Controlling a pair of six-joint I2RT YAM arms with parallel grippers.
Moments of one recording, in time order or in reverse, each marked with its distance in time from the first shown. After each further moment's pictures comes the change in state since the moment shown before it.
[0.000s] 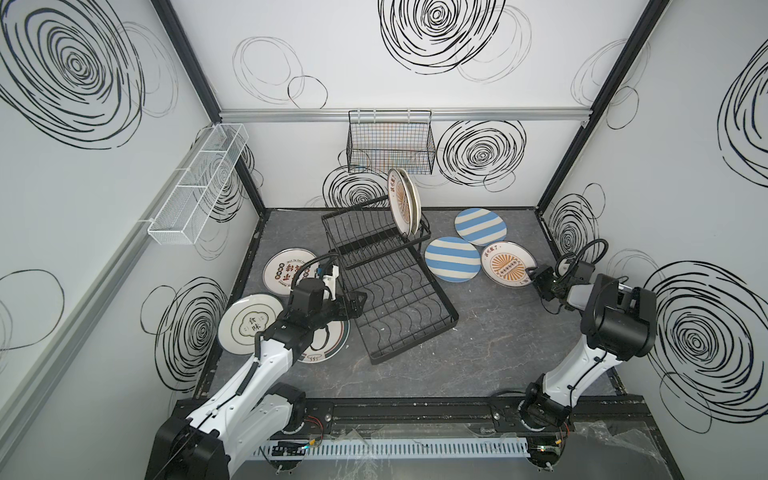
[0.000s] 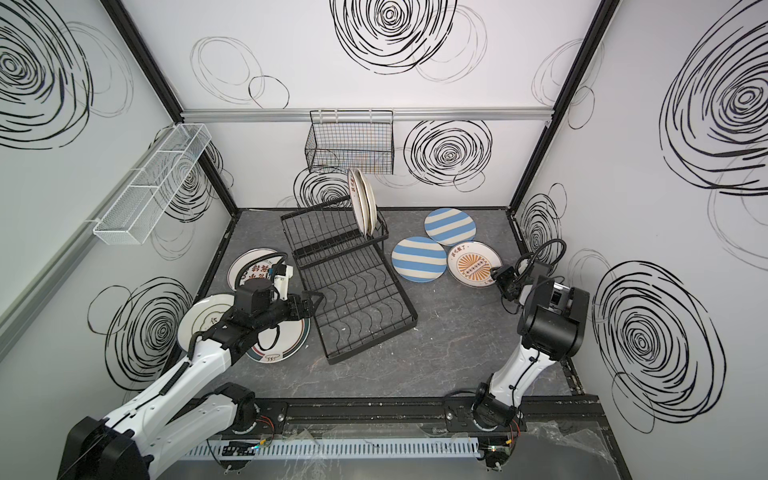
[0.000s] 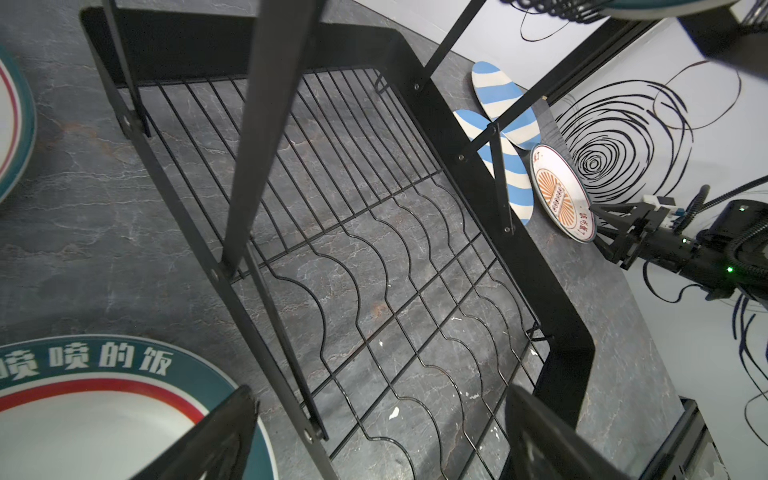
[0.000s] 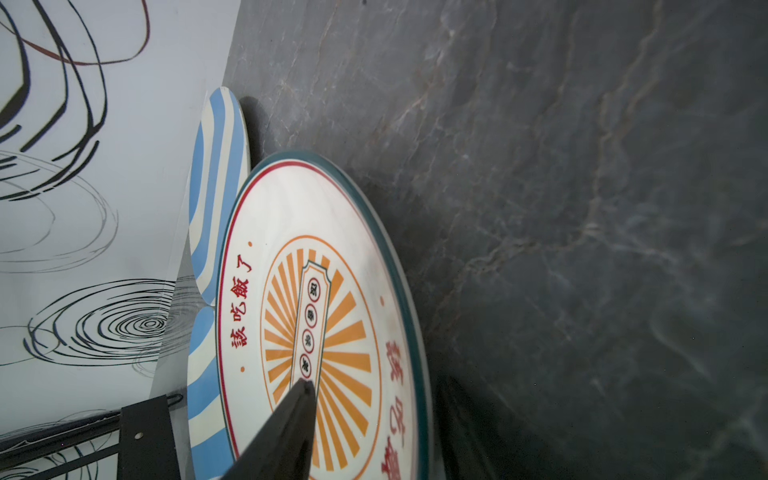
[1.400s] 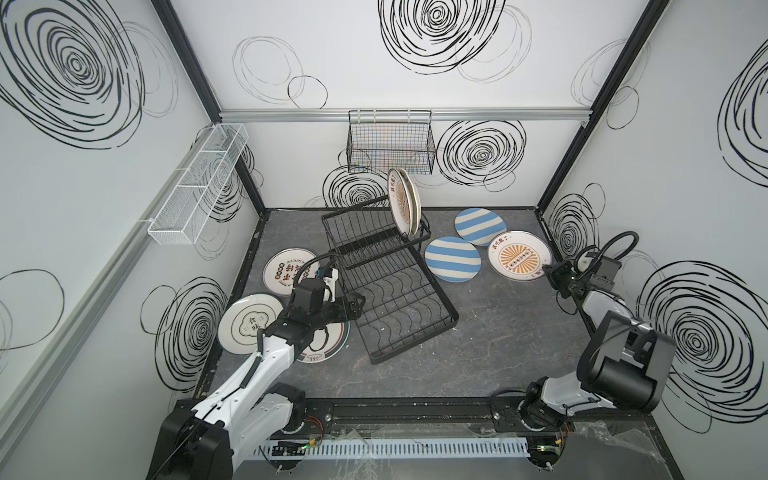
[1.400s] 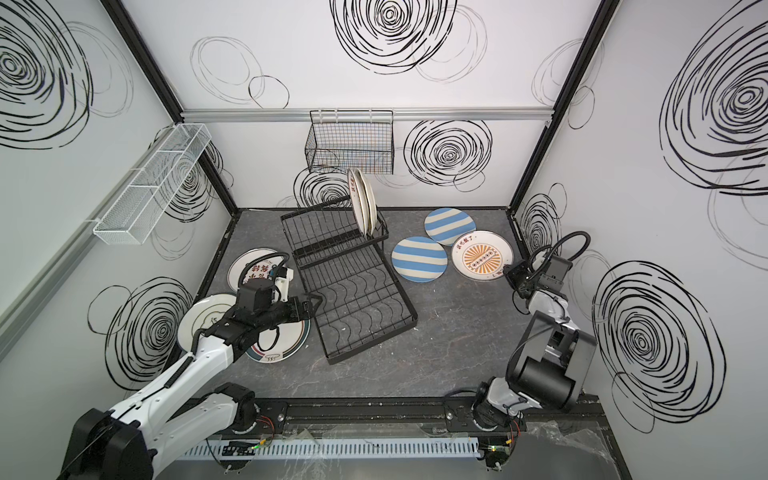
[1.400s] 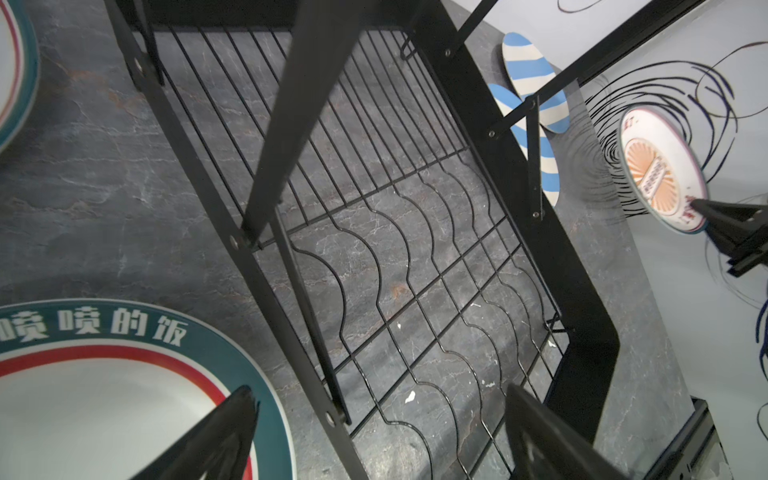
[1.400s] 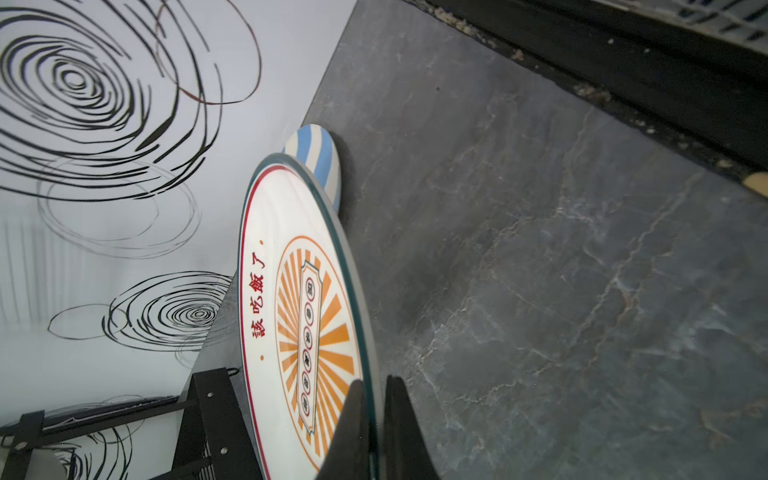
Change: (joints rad) left arm 0.006 0.057 0.000 -0.047 0.014 0.006; right arm -0.023 -0.428 -0.016 -0.296 -0.019 -0.019
